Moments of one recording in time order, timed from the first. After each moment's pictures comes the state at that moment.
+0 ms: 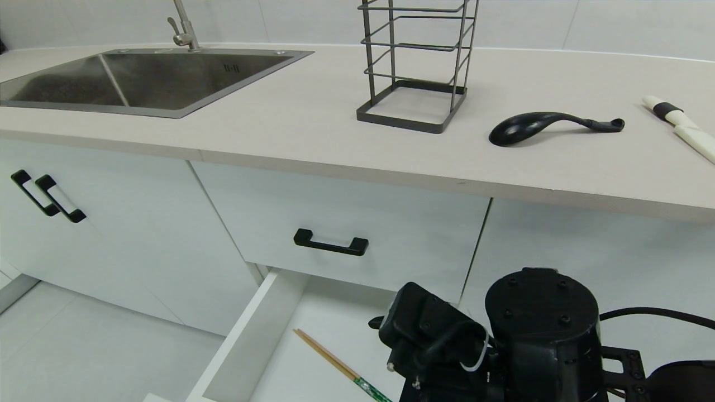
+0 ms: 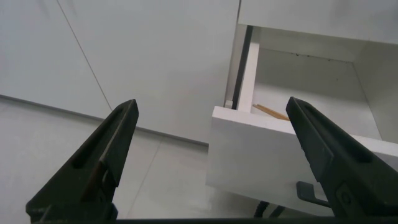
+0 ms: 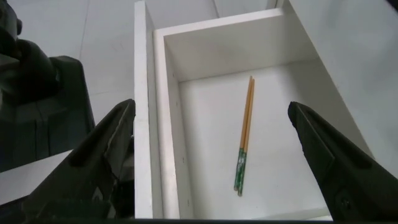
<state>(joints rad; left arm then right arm) 0.00 0.00 0.00 0.00 0.02 -0.03 1.08 1.74 -0.73 -0.70 0.07 -0.12</state>
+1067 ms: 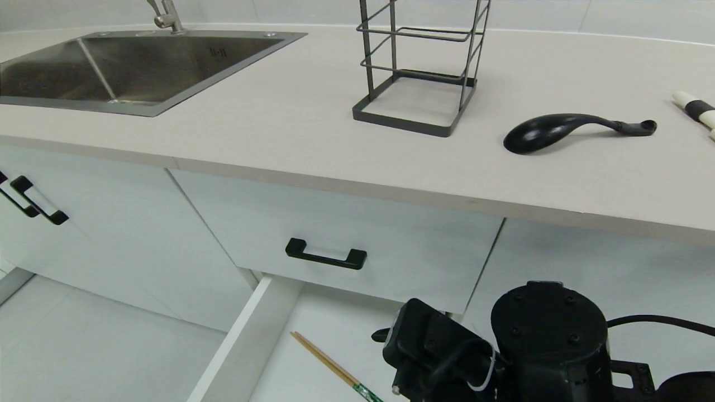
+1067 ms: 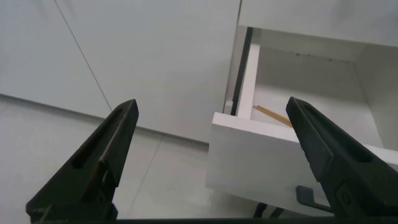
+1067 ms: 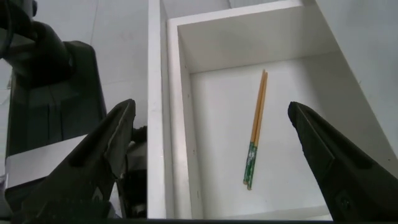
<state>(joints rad) 0.00 0.00 0.00 0.00 0.02 -0.03 1.10 1.72 -0.69 -0.70 0.06 -0.12</state>
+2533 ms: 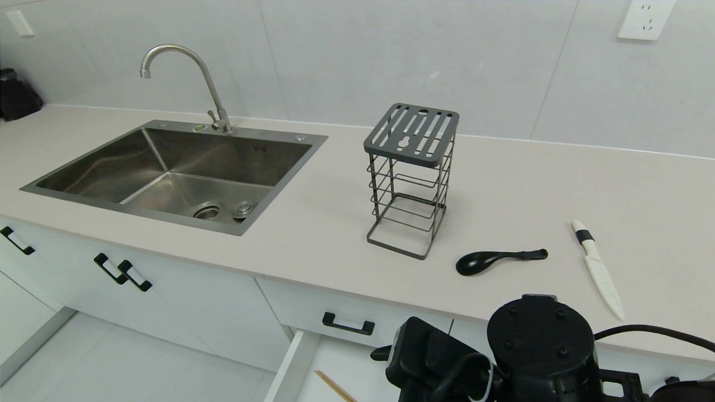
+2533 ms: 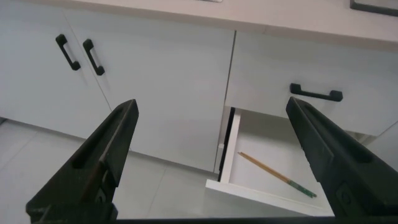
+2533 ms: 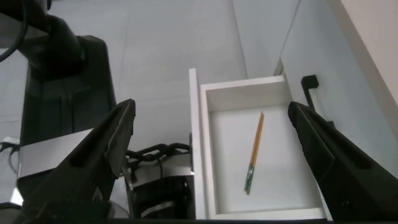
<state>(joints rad) 0.00 0.00 0.00 0.00 0.02 -0.03 1.08 1.76 -0.64 -0.74 0.15 -0.11</state>
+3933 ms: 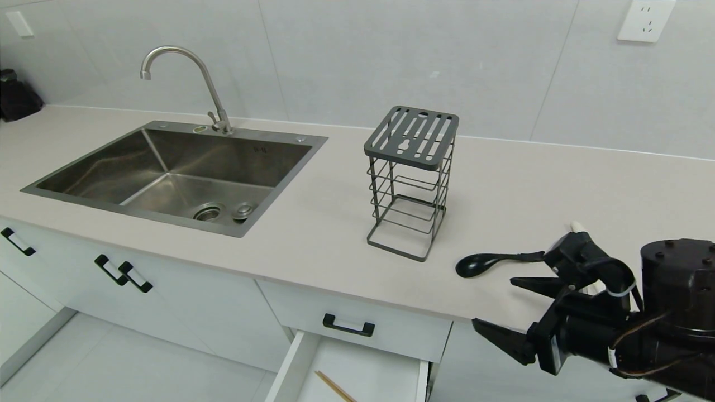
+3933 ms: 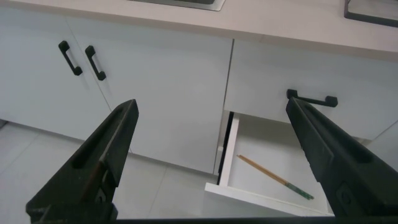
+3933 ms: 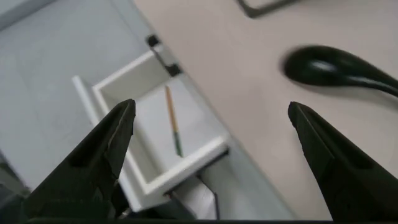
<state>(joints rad) 0.00 0.00 0.00 0.00 0.02 -0.03 0.59 1.51 -0.42 -0.74 0.10 -0.10</state>
